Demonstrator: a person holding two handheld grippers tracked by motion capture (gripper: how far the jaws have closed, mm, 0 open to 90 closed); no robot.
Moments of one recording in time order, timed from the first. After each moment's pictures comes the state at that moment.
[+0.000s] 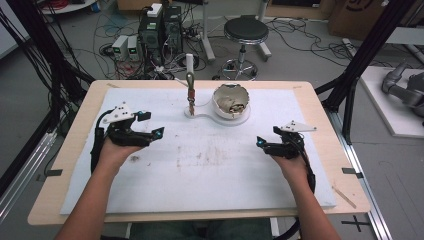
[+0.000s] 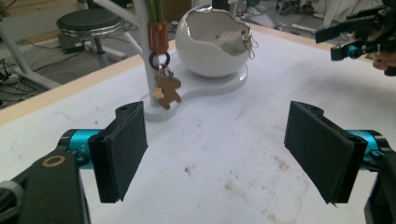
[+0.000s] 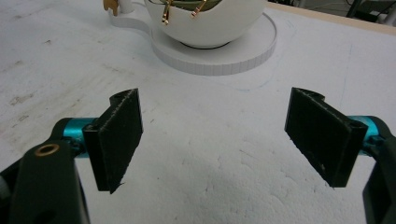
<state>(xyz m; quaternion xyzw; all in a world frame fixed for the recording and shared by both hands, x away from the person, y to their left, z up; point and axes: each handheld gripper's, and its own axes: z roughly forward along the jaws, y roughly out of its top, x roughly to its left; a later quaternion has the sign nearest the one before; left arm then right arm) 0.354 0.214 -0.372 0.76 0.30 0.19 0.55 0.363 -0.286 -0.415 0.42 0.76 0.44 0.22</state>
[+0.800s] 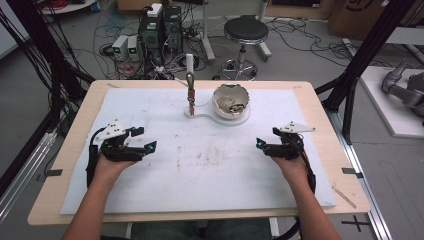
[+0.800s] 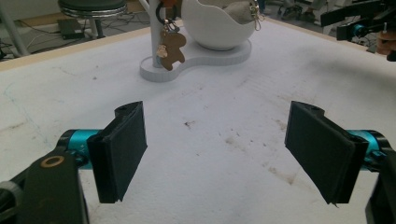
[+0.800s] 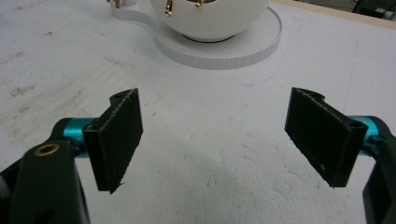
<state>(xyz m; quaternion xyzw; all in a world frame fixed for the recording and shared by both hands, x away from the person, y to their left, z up) 0.339 0.234 -0.413 0.75 0.32 0.17 0.55 0.362 -0.286 -0.417 0.41 0.77 0.43 0.22</state>
